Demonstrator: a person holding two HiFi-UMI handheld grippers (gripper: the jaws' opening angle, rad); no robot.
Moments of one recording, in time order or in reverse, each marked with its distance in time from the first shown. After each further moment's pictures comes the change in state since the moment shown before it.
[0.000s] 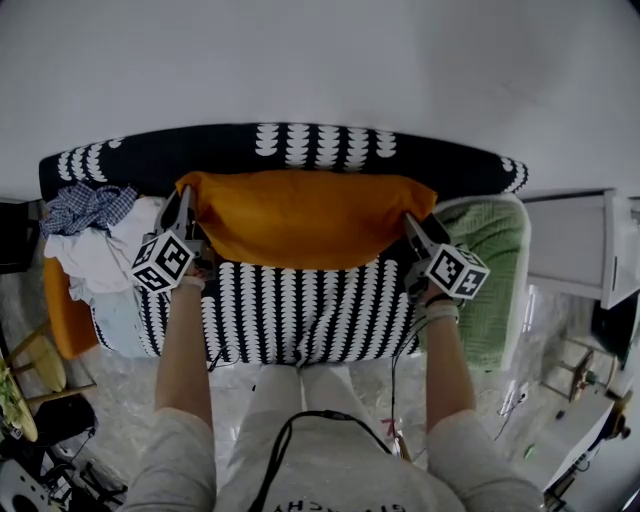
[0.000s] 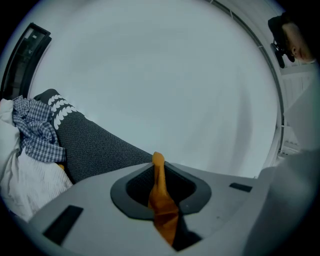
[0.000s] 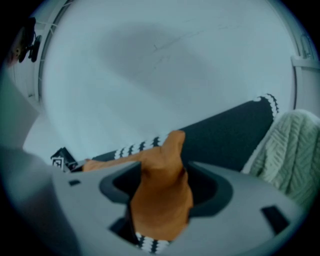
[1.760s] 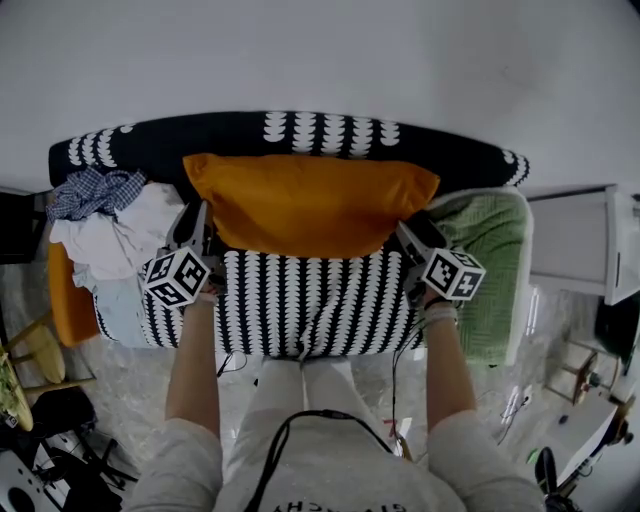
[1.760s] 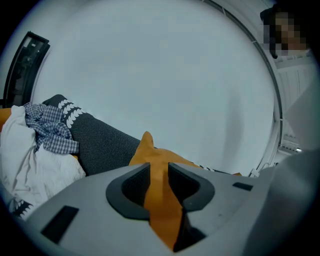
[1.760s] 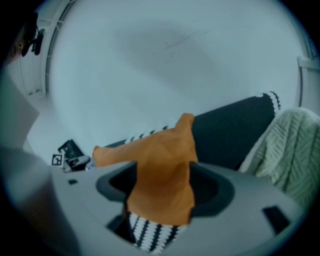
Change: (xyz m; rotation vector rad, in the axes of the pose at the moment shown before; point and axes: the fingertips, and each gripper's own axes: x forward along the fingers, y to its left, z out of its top) left arm -0.059 -0.020 -0.031 0.043 0.021 0.013; right arm -0.021 0.015 -0.040 -0.058 0.057 0.043
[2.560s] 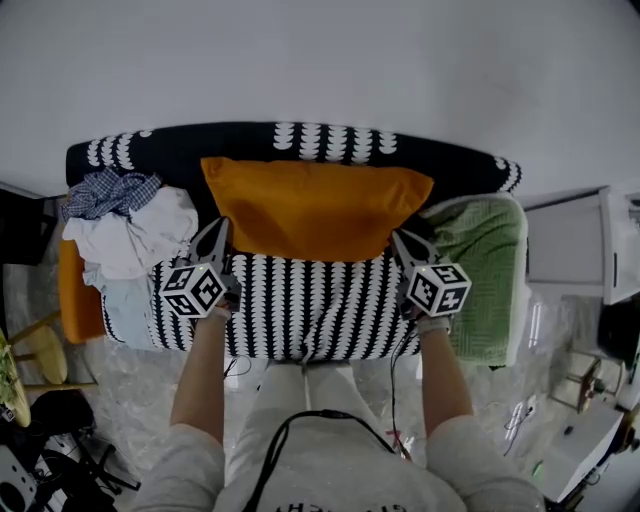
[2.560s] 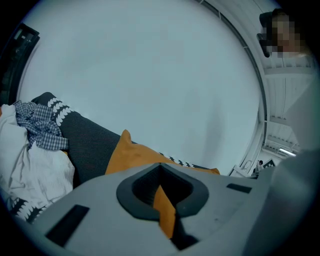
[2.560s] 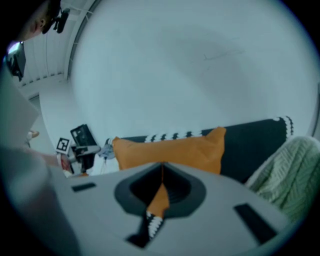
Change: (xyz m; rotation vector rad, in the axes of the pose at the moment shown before) left arm -0.039 -0.051 -0.009 0.022 0.043 -0.151; right arm -0.028 0.073 -0.004 -0.221 -0.019 0.090
